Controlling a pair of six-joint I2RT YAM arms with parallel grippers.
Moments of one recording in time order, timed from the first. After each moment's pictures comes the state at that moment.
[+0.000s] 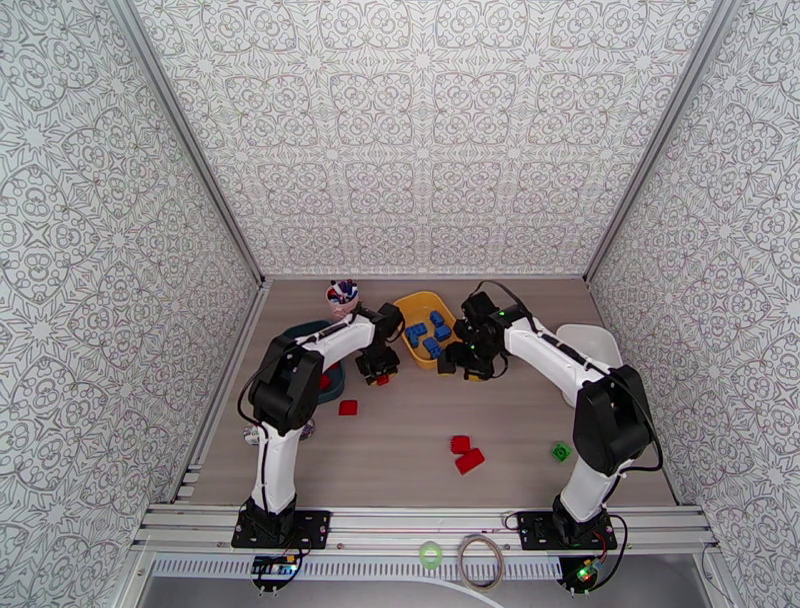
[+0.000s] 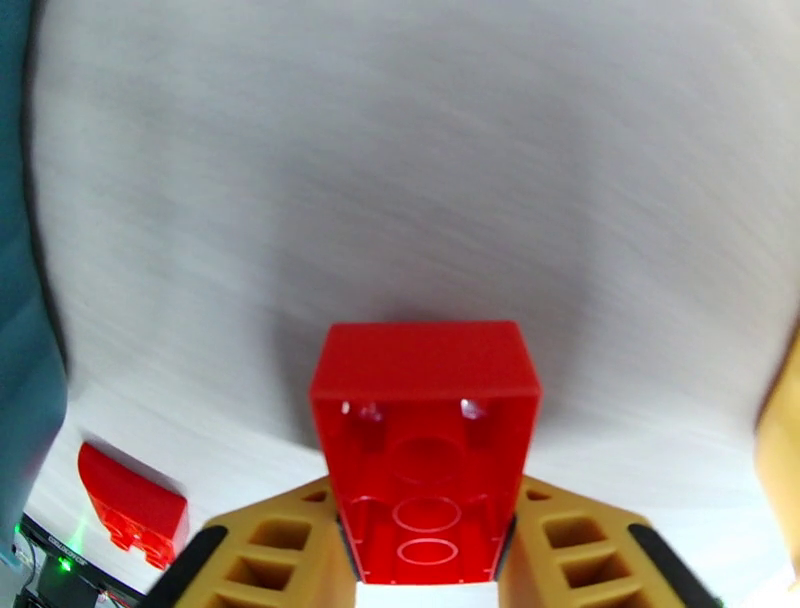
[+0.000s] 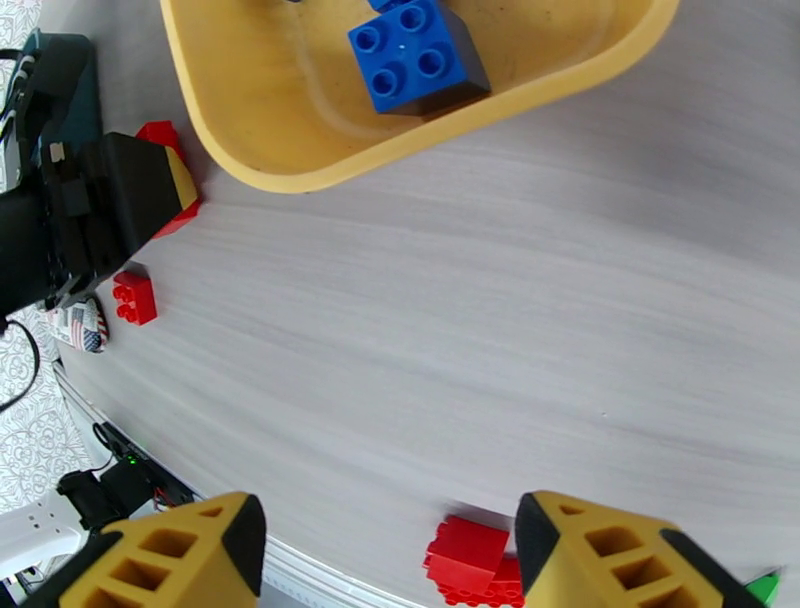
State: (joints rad) left arm -0.50 2.10 1.59 -1.01 0.02 -0.93; right arm 0.47 1.77 1.43 -0.96 -0.38 0.49
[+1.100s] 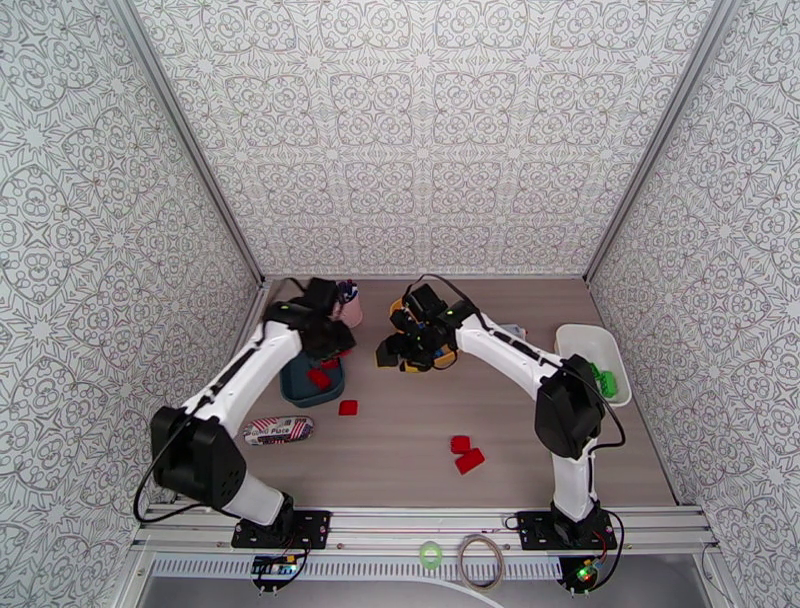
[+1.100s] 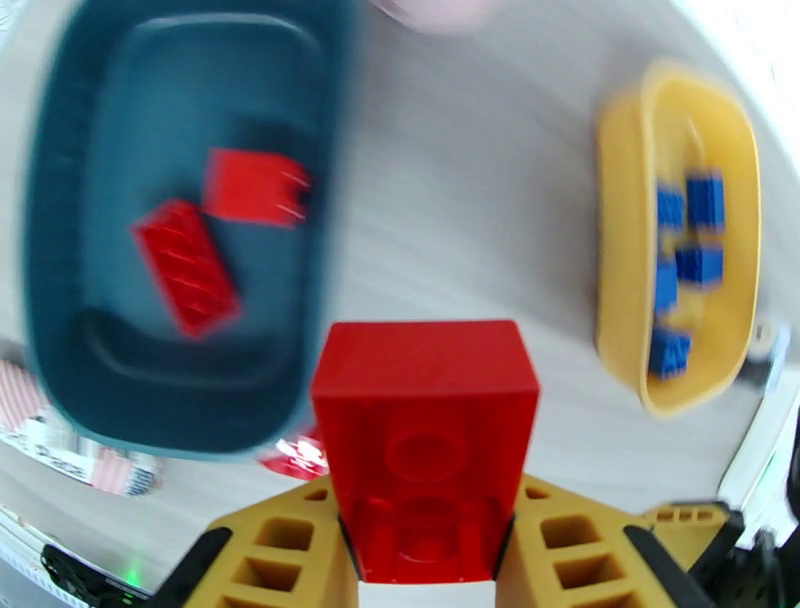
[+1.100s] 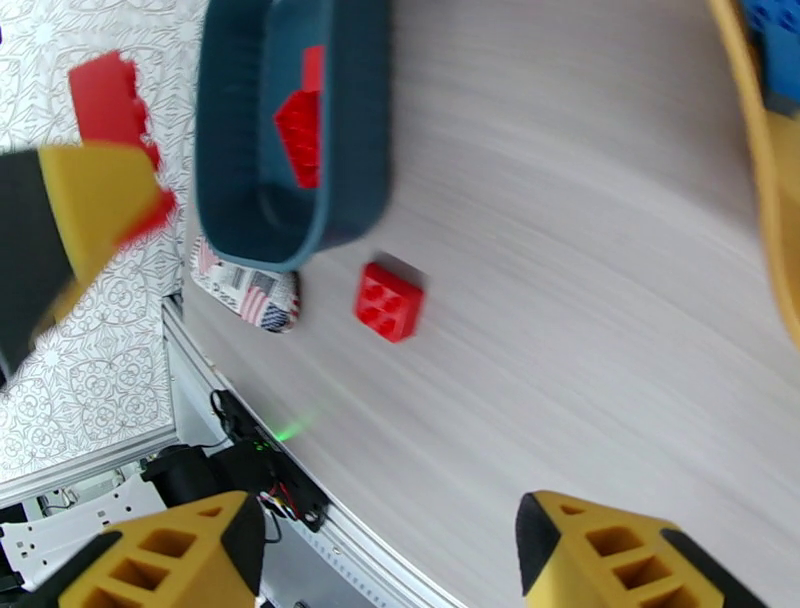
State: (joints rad) left arm -0.22 1.52 1.38 -0.98 0.04 -0.75; right arm 0.72 1.99 1.77 -0.83 -0.55 0.61
